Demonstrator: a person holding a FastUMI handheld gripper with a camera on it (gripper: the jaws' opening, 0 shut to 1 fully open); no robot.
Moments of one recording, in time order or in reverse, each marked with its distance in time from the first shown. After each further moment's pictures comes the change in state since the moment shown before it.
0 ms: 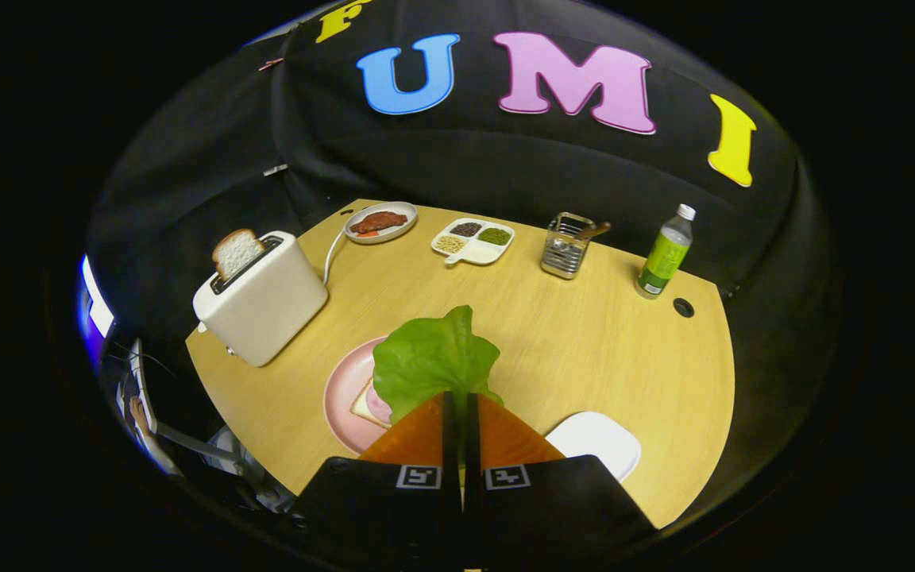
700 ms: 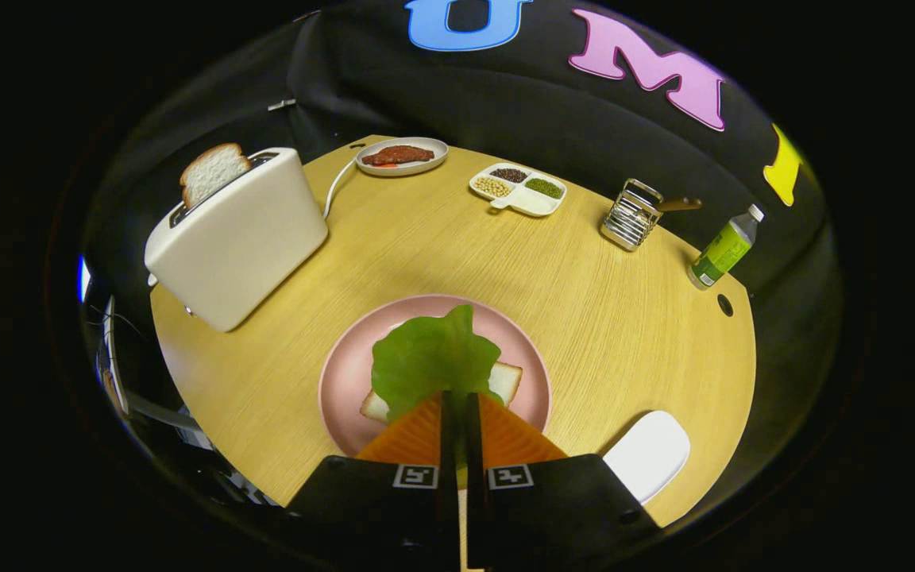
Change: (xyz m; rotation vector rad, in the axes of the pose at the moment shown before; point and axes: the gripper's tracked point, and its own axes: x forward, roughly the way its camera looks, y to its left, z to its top) arm 0.091 0.048 -0.049 -0.111 0.189 -0.069
